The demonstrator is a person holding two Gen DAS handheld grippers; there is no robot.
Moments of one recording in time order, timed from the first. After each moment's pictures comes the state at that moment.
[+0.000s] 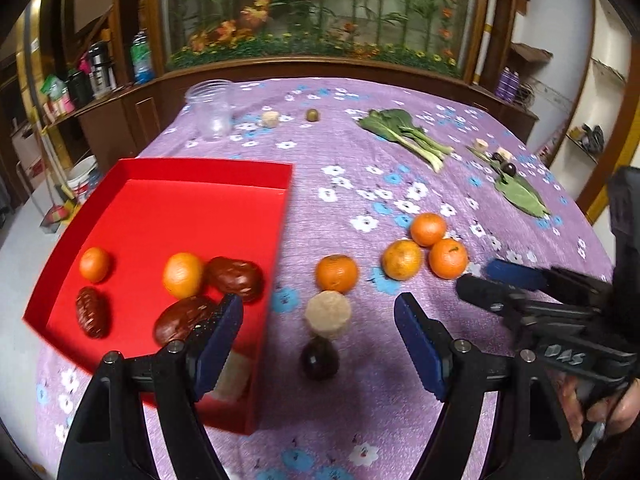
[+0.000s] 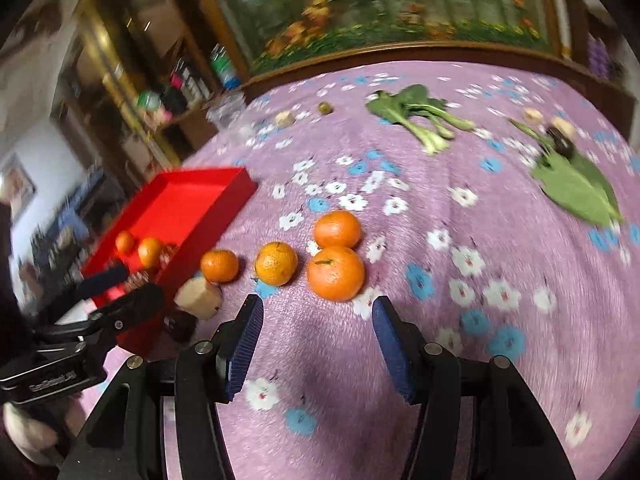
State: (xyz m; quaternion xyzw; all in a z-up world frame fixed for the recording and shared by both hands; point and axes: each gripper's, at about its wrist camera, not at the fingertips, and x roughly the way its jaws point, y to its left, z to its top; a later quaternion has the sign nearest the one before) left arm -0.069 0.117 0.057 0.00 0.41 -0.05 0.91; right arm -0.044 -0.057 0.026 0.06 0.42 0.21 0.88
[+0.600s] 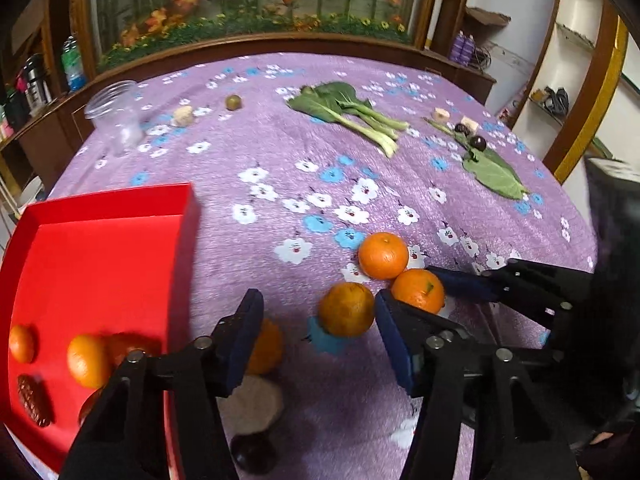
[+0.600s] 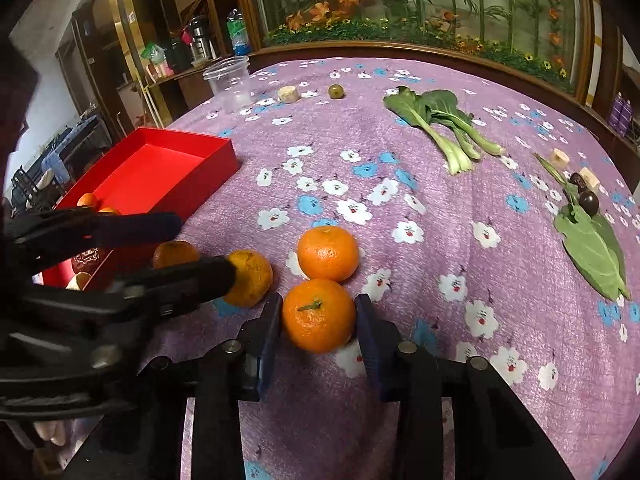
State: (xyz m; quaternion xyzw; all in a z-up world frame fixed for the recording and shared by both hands) left arm 0.000 0.070 0.035 0.03 0.45 -0.14 0.88; right arm -0.011 -0.037 0.008 -0.03 0.43 0.21 0.88
